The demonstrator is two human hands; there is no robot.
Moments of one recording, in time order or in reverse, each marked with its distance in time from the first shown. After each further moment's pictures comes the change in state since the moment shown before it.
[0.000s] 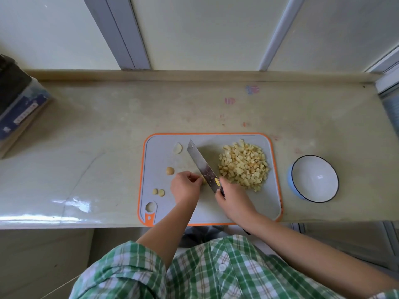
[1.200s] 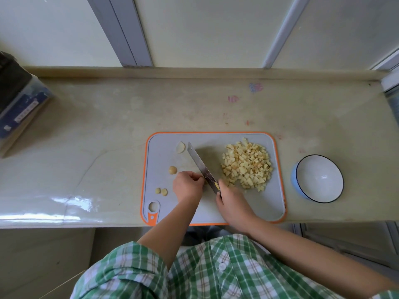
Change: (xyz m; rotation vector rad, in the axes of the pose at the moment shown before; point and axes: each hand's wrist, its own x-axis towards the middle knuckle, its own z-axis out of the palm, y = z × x) left_hand 0.007 -0.002 0.001 -0.015 -0.004 -0.039; right_hand -0.002 -0.002 0.017 0.033 -0.049 -0.022
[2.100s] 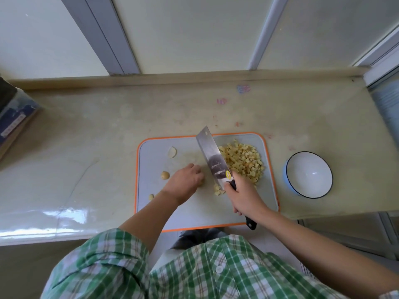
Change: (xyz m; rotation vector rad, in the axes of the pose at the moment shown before) left_hand 0.031 0.009 -0.022 0.903 -0.234 1.285; right_hand -0.005 0.012 -0.048 0.369 0.032 0.184
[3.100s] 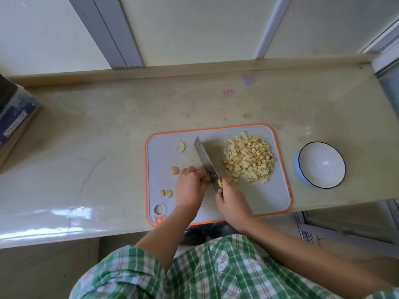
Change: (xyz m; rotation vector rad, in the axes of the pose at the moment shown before) left_hand -0.024 0.021 0.017 -0.364 0.185 -0.635; right_hand -0.006 -0.006 0.073 -0.271 0.084 -0.046
